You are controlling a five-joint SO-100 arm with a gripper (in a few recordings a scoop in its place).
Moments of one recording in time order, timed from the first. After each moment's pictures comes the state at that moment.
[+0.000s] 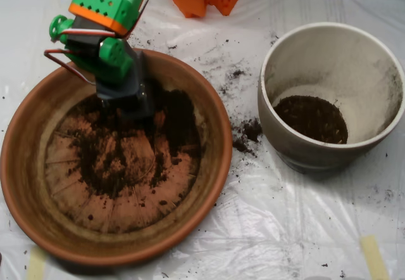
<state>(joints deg) 32.0 69.8 91.1 82.1 -35.9</state>
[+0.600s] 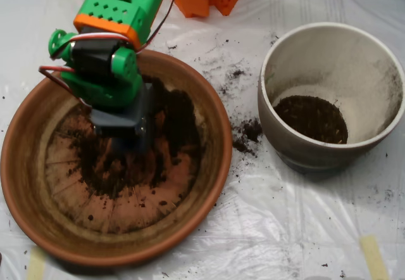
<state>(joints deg) 23.2 59.9 60.8 89.8 -16.5</state>
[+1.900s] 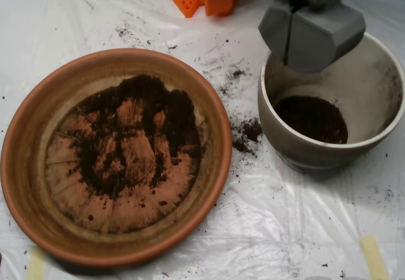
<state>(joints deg) -21.8 93.5 60.5 93.5 -15.7</state>
